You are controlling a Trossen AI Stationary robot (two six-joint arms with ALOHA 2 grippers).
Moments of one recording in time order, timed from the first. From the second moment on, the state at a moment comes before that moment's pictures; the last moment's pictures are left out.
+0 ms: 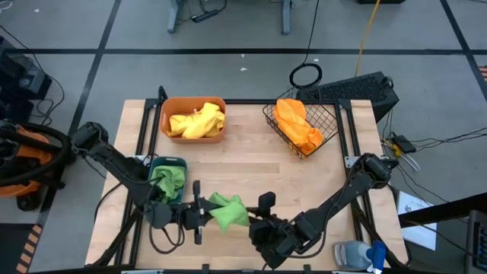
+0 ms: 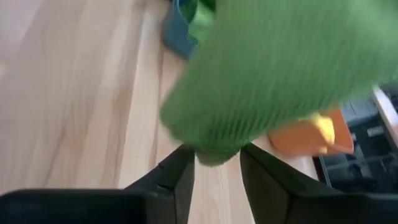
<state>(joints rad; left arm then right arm) -0.74 1.42 0.86 0.41 -0.79 0.34 0.65 1.98 1.68 -0.68 0.89 0.16</state>
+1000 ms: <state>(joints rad) -0.60 1.54 0.86 0.46 -0.47 0.16 0.65 1.98 1.68 -0.52 0.89 0.04</state>
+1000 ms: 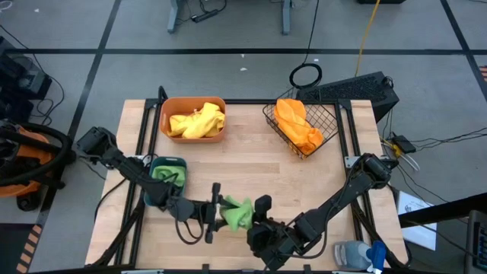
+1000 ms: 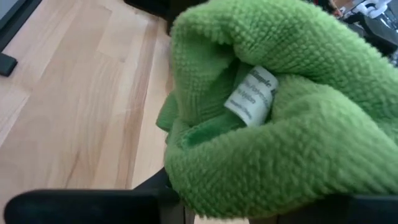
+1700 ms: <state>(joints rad) -0.60 1.54 0.86 0.51 -0.51 0.18 0.62 1.98 1.68 -0.44 0.91 0.13</state>
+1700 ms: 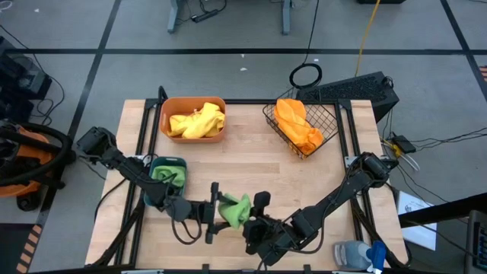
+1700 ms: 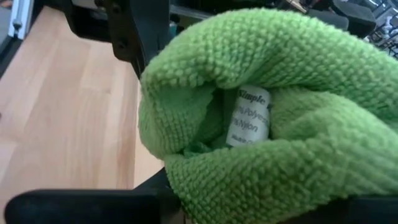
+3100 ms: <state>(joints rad) -0.69 1.47 0.86 0.44 -0.67 0.32 0.66 1.97 1.68 -0.72 0.92 0.33</state>
